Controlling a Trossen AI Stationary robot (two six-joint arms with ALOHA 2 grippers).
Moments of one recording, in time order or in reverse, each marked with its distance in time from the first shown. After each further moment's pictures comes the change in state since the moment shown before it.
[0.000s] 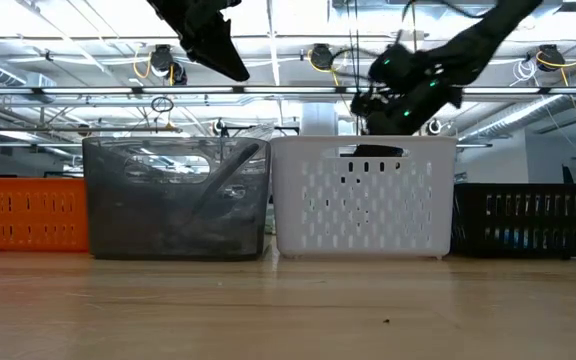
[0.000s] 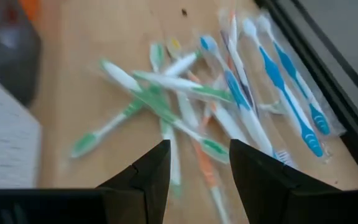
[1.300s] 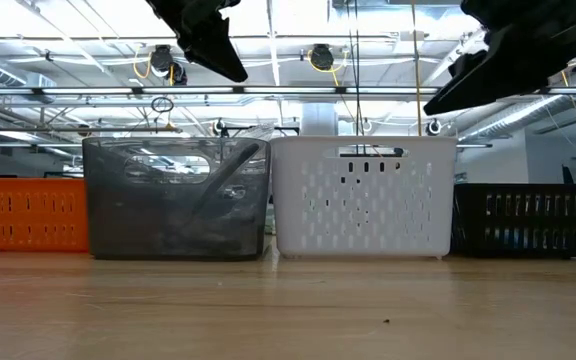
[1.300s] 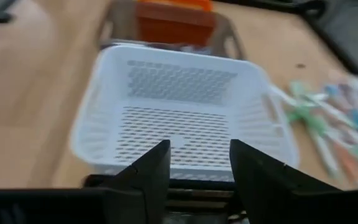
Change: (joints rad) left arm -0.021 0.000 0.000 -0.020 0.001 -0.038; right arm 0.985 -0.486 -0.341 -0.004 0.715 0.372
